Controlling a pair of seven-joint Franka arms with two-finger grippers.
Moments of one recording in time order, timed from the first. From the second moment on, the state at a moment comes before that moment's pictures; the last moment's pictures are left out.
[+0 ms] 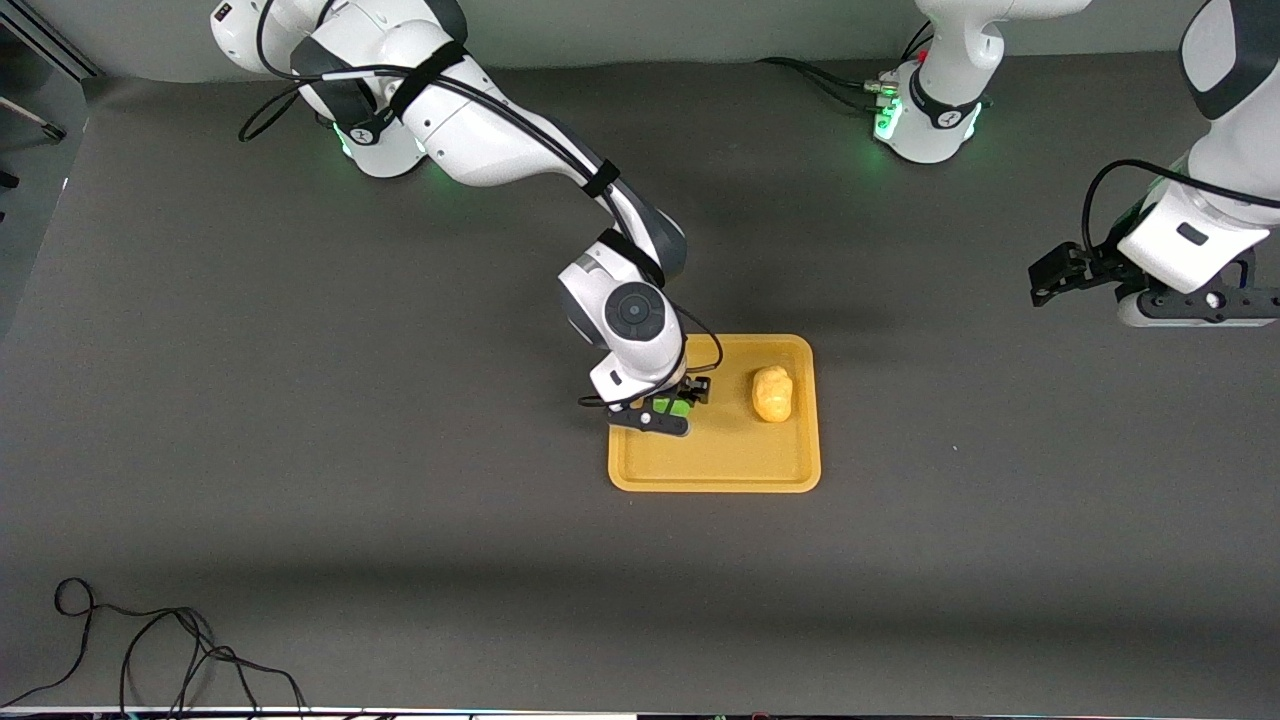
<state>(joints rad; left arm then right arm) -0.05 -0.11 -0.03 -1.89 -0.01 1.79 -0.07 0.77 0.96 -0.02 -1.24 0.10 2.25 0.95</state>
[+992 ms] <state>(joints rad) -0.03 -0.15 -0.02 -1.81 -0.01 1.65 -0.06 0.64 0.71 -0.04 -1.20 0.09 2.04 0.79</state>
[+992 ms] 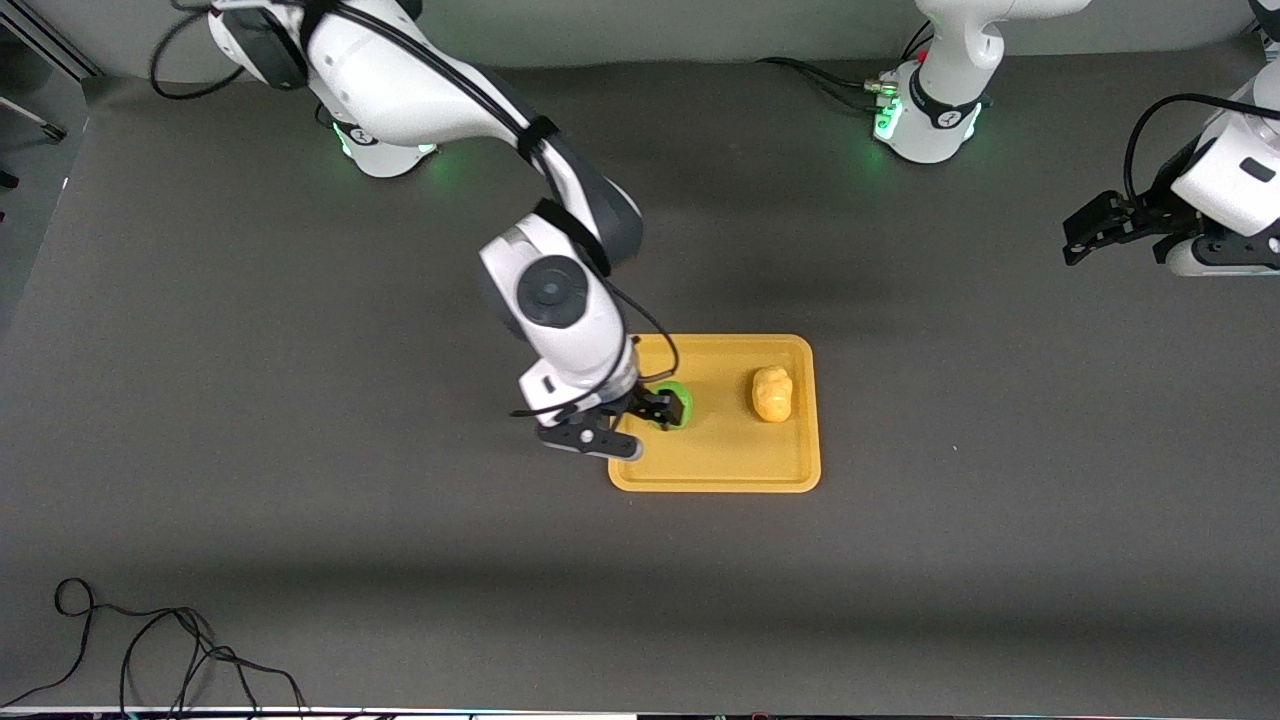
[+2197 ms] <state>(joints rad) -0.03 -0.16 -0.02 -1.83 -0.01 1.66 -0.04 -0.02 0.03 0.18 -1.47 -0.03 1.51 0.30</state>
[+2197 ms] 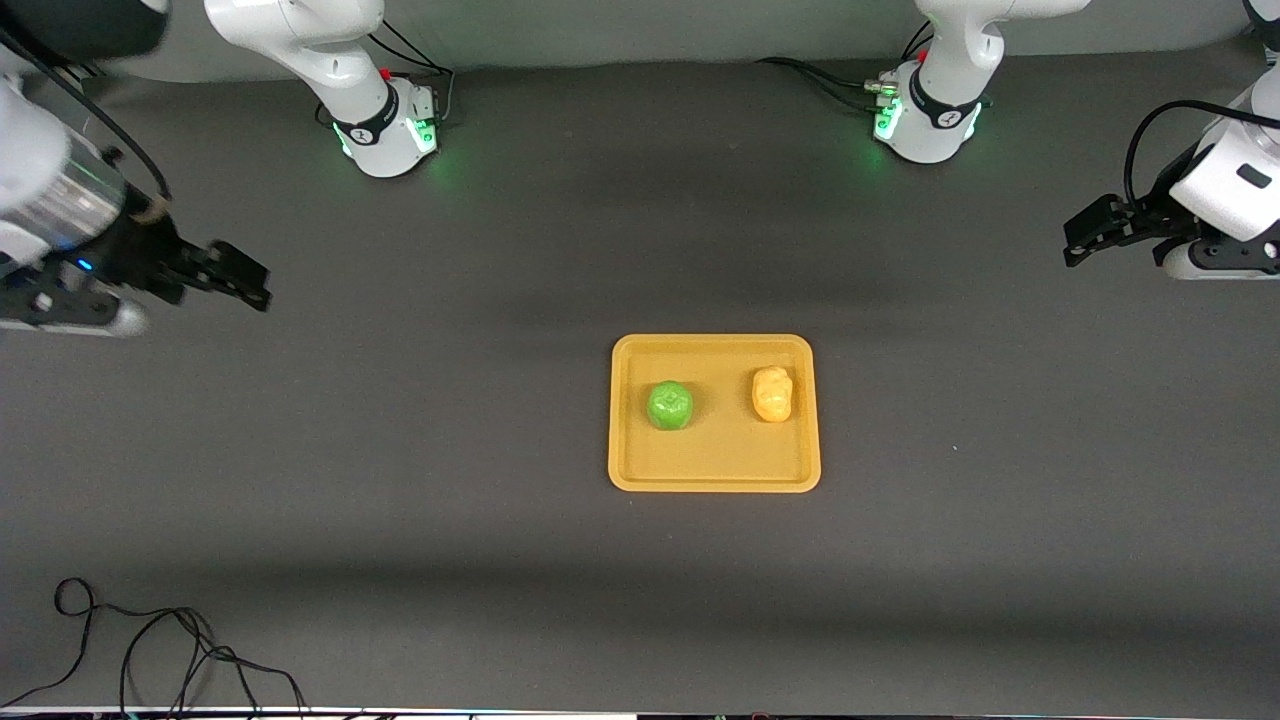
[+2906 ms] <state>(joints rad) -0.03 -0.16 -0.01 -1.83 -0.01 1.67 -0.04 -0.06 -0.05 0.13 -1.57 0.03 1.52 0.22</state>
